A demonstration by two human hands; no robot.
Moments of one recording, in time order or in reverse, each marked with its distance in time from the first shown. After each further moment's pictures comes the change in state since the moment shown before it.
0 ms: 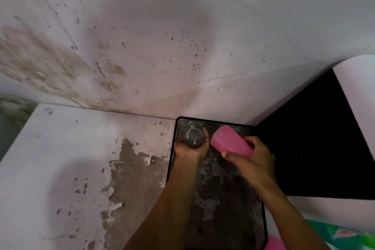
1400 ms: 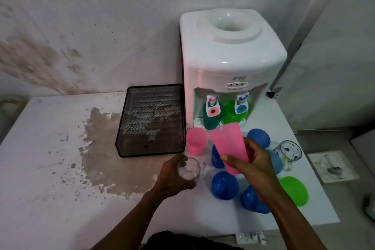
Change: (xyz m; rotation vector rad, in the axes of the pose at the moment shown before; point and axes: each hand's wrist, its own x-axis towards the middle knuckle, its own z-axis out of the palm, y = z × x) left_hand -0.143 -0.145 -0.307 2.457 -0.344 0.915; right_hand -0.247 0.221 -0.211 0.634 -0.081 -0.112
